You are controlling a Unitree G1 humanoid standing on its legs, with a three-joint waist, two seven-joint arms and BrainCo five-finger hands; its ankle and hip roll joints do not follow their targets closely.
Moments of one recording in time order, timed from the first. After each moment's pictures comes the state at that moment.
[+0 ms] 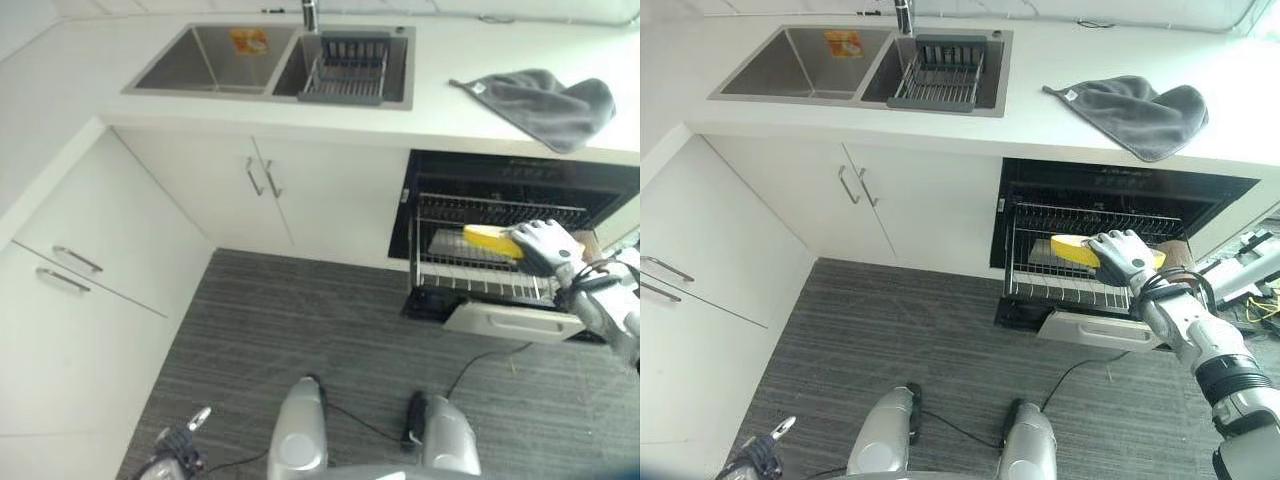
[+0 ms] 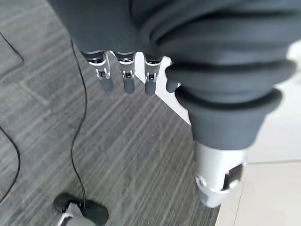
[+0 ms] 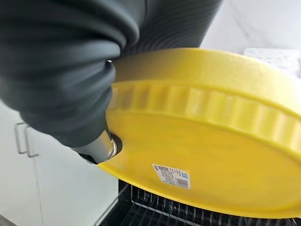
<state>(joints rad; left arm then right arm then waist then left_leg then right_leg) 0.17 0.35 0.15 0.92 -0.53 -0.01 0.12 -0.40 -0.96 0.38 0.54 -0.87 -0.27 -0.47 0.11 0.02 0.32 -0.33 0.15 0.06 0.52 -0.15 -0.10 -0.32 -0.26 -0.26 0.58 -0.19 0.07</state>
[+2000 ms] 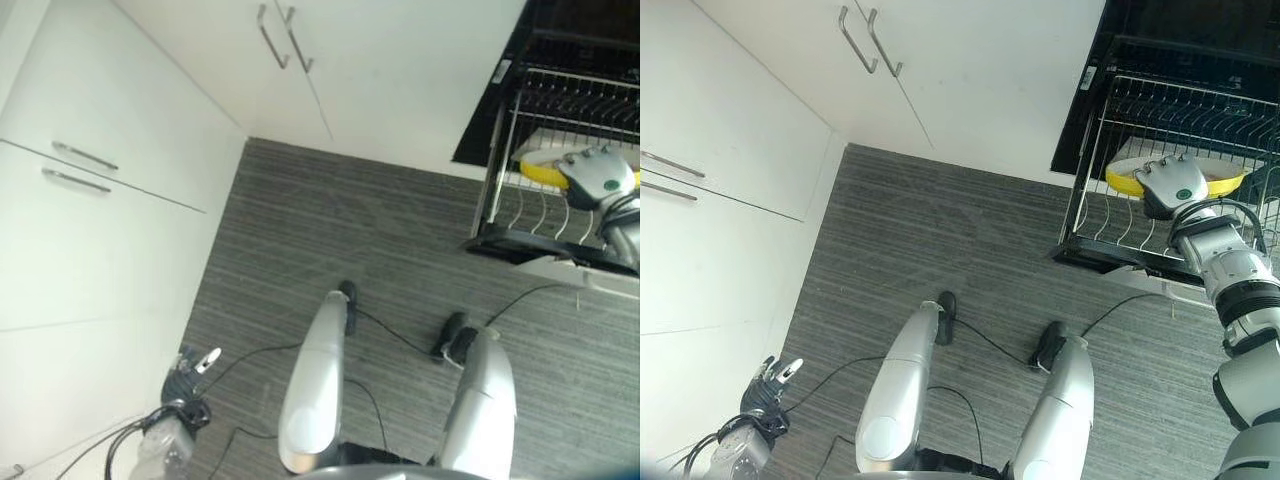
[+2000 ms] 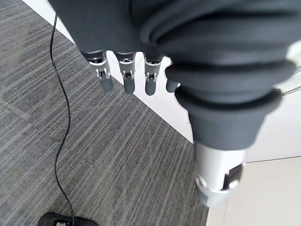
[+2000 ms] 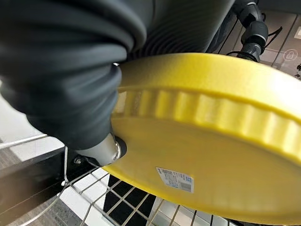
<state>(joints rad) 0.15 0.41 0.00 0.66 -0.69 -0.20 0.05 -0.89 -1.03 0.69 0.95 -0.88 -0.14 -0.52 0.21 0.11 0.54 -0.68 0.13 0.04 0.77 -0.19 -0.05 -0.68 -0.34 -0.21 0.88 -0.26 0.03</state>
